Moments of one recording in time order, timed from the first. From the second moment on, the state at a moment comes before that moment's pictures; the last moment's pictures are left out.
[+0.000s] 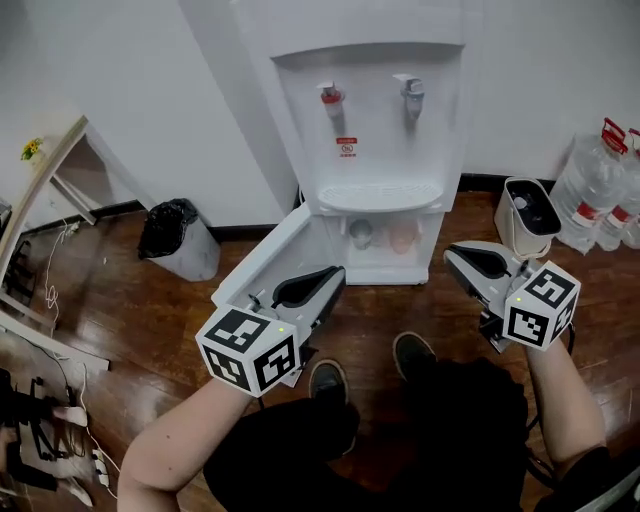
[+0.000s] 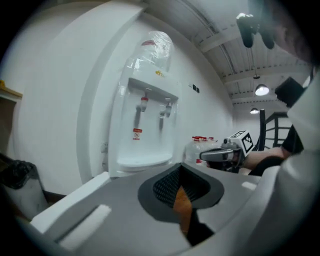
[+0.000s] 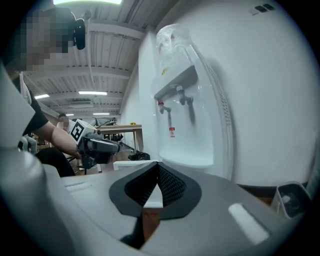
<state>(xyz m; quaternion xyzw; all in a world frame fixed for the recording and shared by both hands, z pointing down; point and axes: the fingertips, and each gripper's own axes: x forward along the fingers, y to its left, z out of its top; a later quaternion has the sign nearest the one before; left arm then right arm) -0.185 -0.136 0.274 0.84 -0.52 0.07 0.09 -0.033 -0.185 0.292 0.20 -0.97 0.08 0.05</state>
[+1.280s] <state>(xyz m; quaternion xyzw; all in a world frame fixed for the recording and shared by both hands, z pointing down) -0.153 -0.097 0.188 0.82 -0.57 0.02 0.04 -0.058 -0.163 0.213 0.20 -0.98 0.09 0.03</state>
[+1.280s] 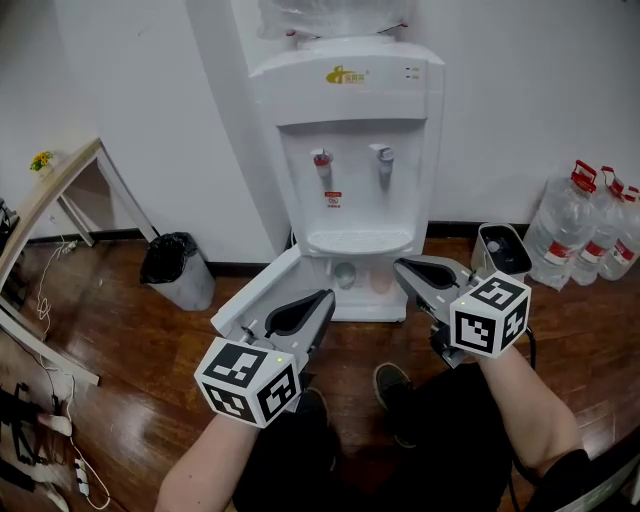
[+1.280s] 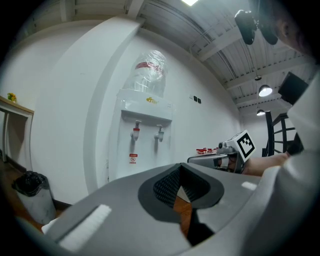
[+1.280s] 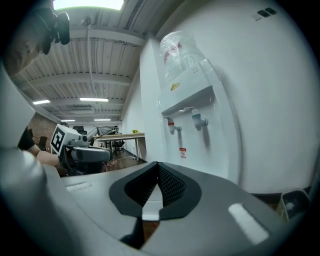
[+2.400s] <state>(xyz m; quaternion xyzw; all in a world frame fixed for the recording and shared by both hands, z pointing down) -0.175 -0.094 0.204 0.79 -0.61 0.05 0.04 -0.061 -0.150 0.220 0.18 -0.98 0.09 0.05</state>
